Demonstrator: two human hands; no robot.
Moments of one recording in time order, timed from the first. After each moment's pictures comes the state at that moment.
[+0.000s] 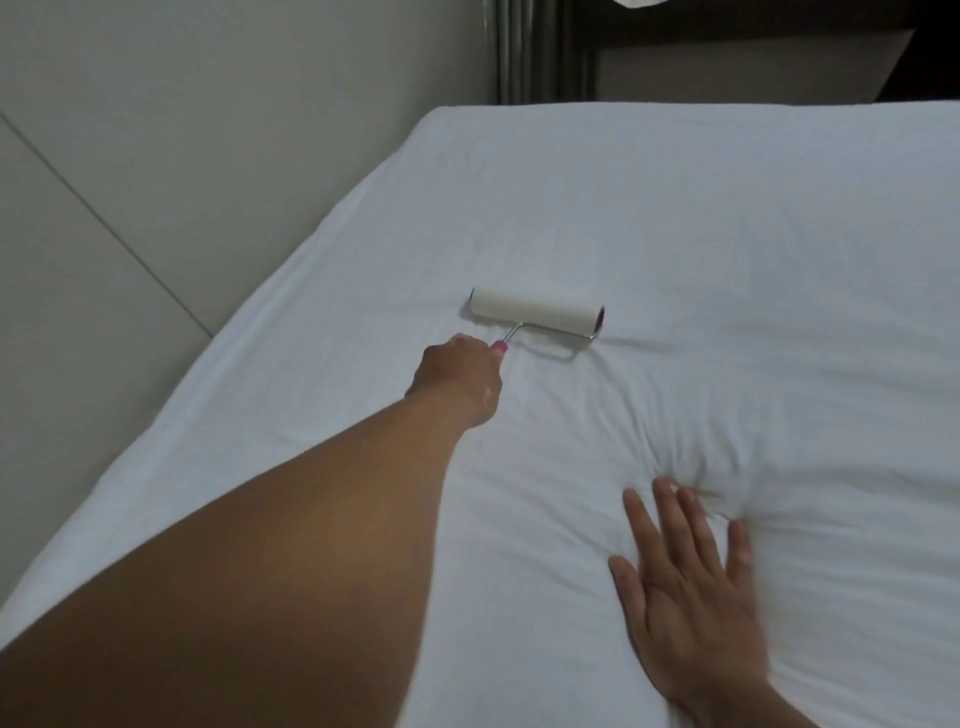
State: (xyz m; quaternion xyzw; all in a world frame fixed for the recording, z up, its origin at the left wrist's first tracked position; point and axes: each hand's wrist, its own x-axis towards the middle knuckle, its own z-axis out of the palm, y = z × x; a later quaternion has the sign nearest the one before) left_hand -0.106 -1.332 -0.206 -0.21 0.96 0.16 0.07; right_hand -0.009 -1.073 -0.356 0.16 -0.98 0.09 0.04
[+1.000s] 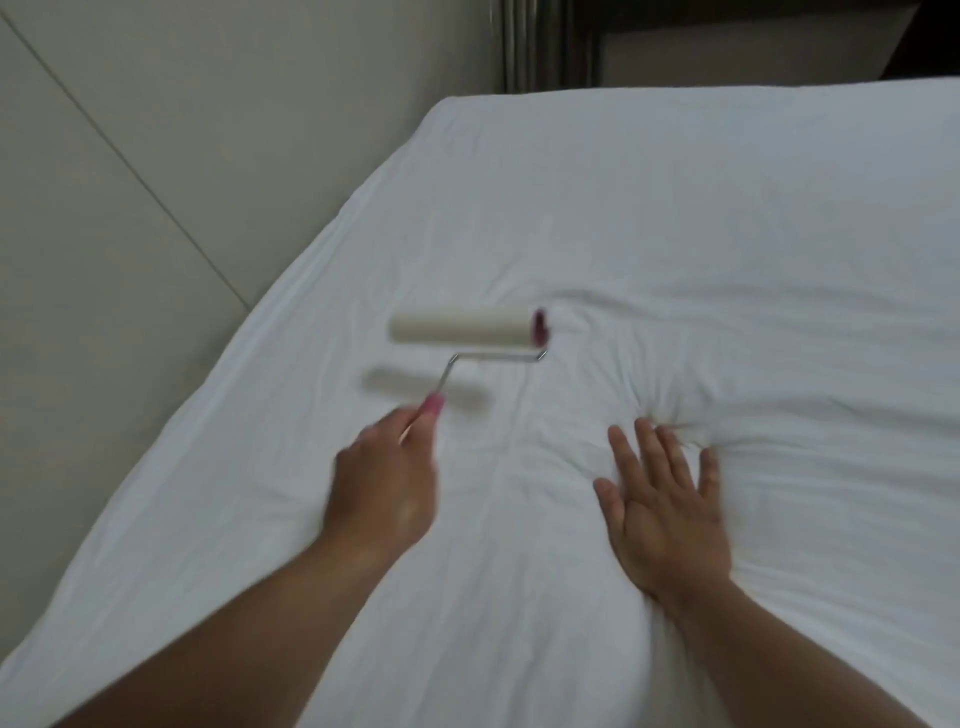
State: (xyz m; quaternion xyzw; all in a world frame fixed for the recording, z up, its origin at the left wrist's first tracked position) left_hand 0.089 -1.293 -0.159 -0.28 0.92 0.26 -0.05; right_hand 0.001 -1.073 -0.332 0.15 -0.99 0.06 0.00
